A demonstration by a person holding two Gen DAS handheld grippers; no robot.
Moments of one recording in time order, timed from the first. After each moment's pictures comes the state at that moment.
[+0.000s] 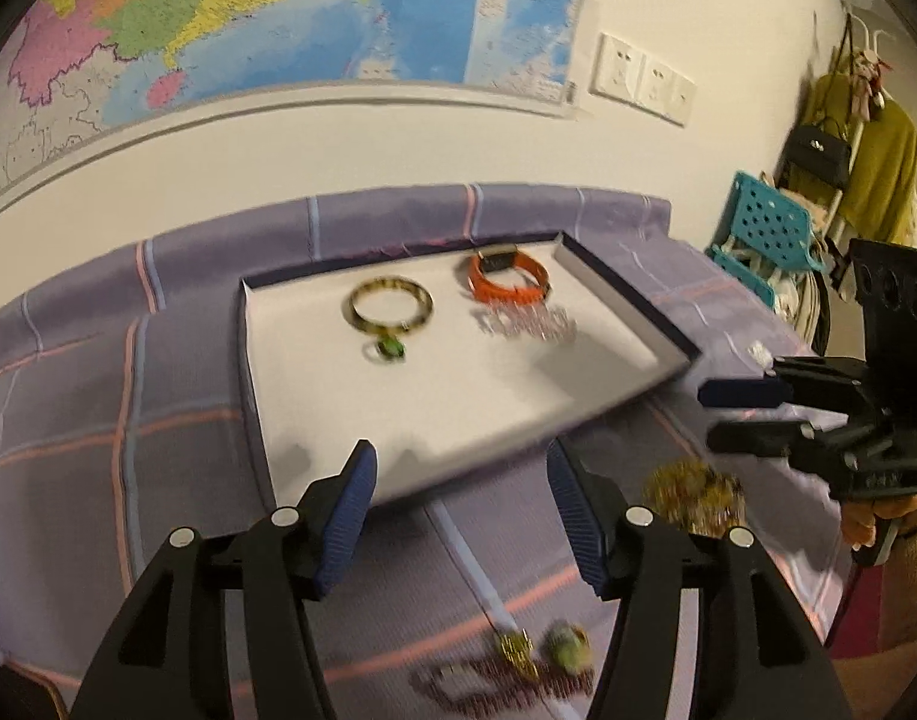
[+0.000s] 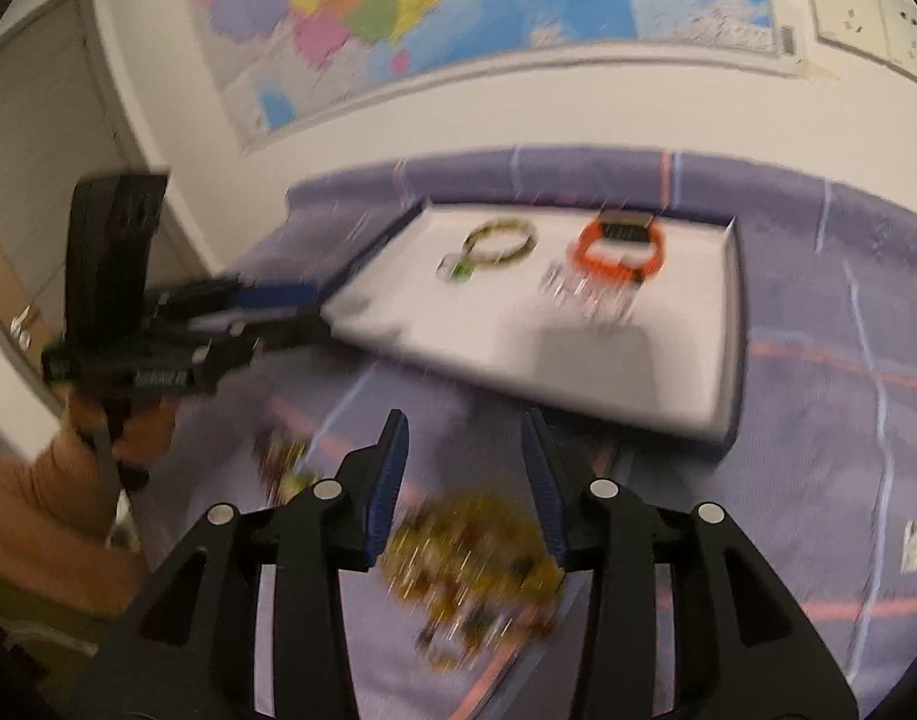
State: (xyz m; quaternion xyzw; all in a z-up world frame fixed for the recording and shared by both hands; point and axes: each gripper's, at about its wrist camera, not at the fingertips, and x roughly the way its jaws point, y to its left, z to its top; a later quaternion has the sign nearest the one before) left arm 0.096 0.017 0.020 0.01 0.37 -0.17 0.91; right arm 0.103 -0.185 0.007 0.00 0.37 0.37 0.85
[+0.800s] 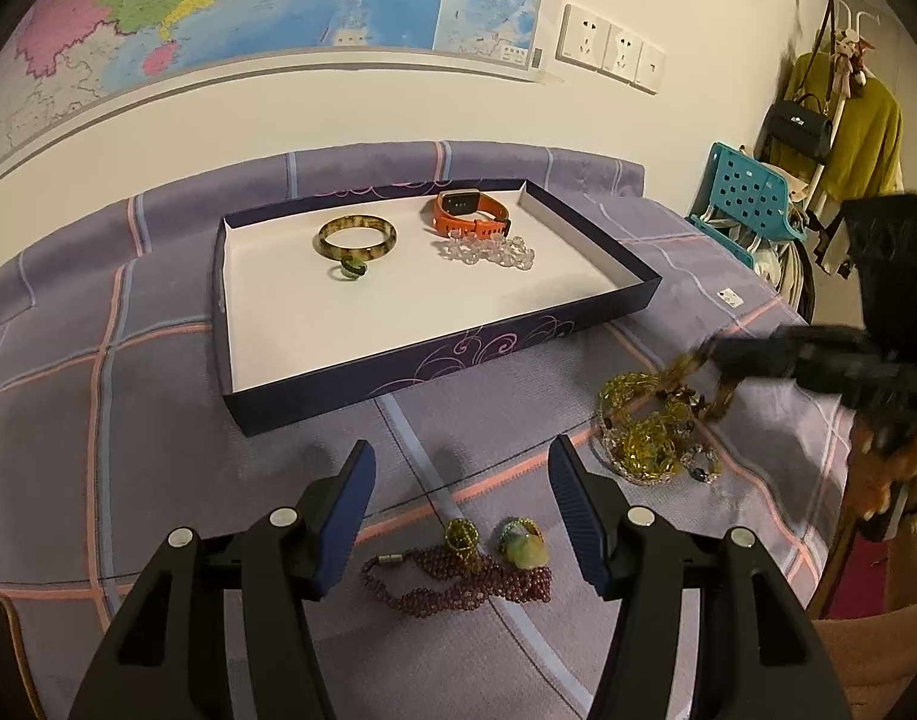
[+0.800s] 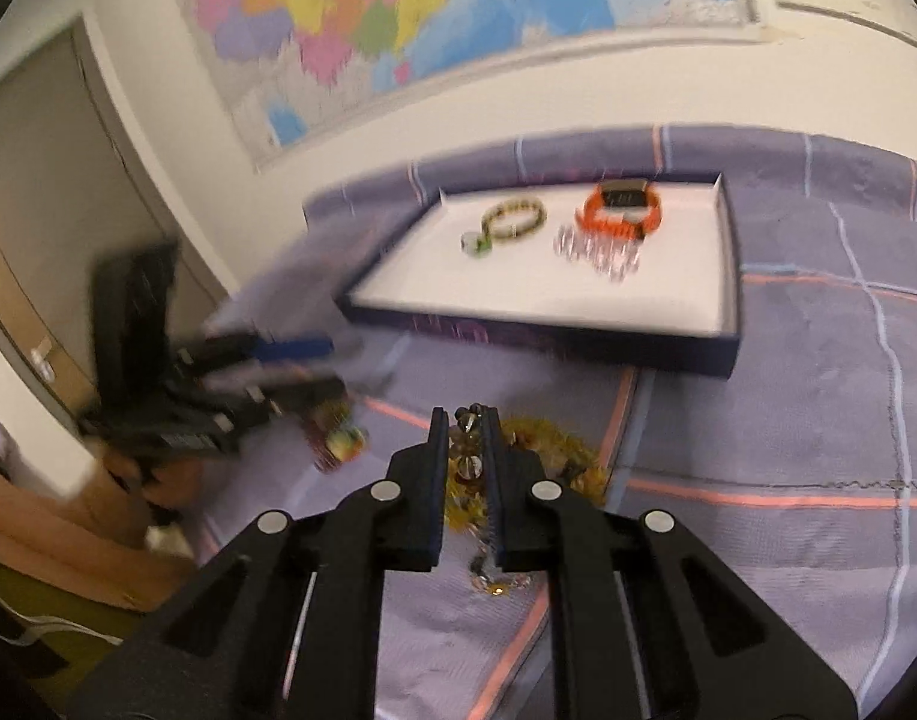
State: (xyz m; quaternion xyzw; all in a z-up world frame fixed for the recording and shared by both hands) left arm 0.053 0.008 -0.001 0.01 0.38 -0.19 0.90; right arm 0.071 -0.213 0.009 0.08 0.36 0.38 0.85
